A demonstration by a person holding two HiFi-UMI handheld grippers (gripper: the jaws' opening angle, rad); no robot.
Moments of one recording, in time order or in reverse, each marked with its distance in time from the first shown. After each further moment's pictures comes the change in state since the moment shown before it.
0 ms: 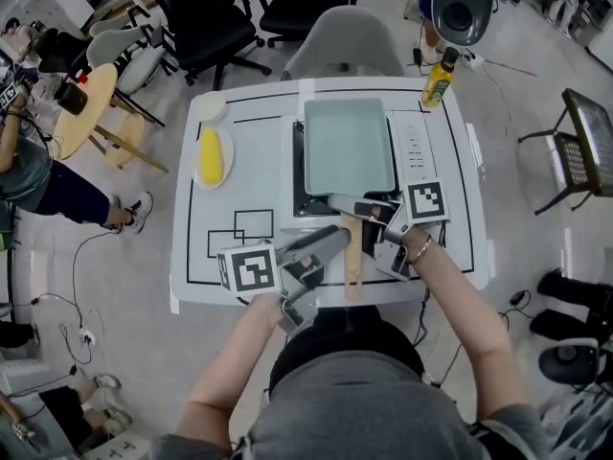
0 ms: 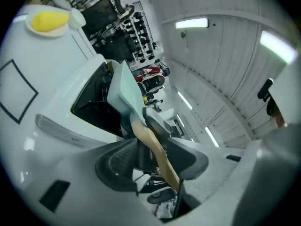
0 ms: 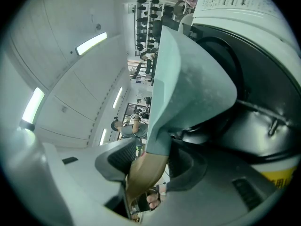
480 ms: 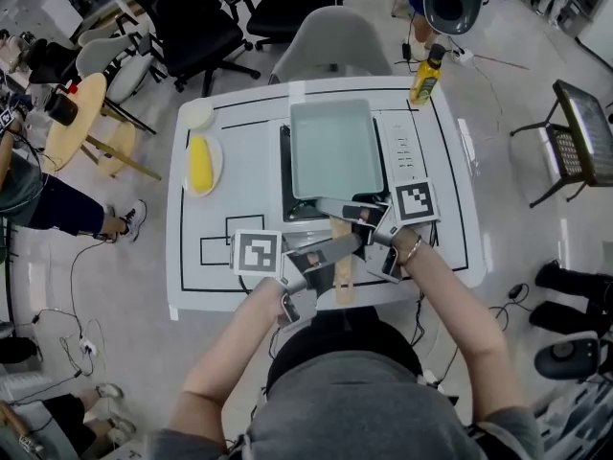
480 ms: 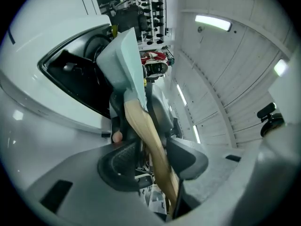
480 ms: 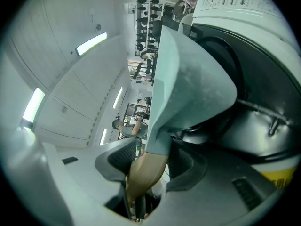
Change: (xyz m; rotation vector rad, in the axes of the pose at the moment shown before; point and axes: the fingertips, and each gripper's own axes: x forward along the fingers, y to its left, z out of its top) left arm 0.034 -0.009 -0.026 -0.240 0.188 -0.117; right arm 0.000 0.001 0.000 0.000 0.001 0.006
